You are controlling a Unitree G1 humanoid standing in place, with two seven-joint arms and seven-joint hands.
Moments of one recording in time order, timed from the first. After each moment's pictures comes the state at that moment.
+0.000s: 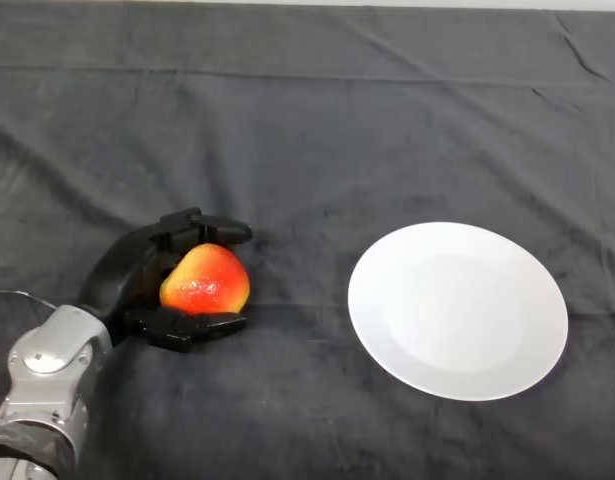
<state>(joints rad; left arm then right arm) -0.61 0.28 -0.10 1.11 -0.21 -0.51 -0.52 -0.52 -0.72 0.07 1.13 -0.30 -0.12 -0.15</state>
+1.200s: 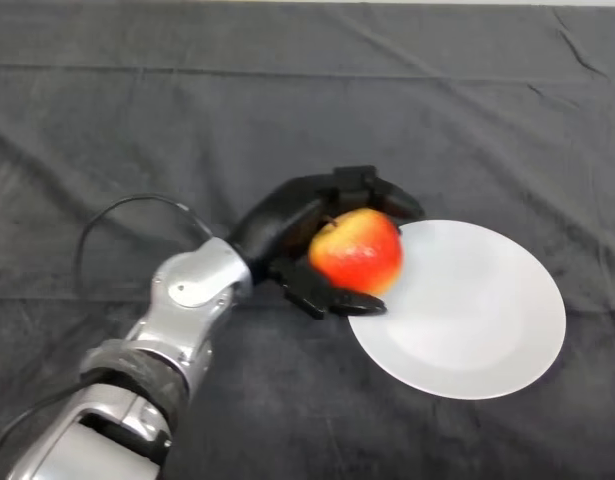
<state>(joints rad) -0.82 0.09 -0.40 1.11 -0.19 -0.60 -0.48 -0.52 -0.72 0.06 1.12 -0.30 -0.12 -0.15</state>
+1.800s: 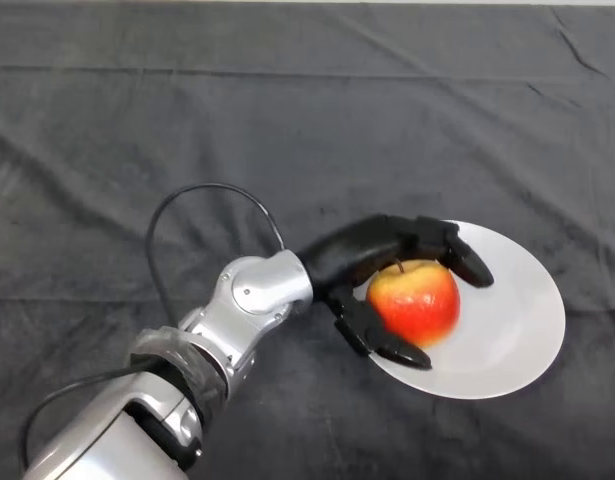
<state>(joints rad) -0.85 0.08 -0.69 1.10 -0.19 -0.52 -0.45 -0.52 -0.72 0.06 1.12 -0.30 -0.12 -0.15</state>
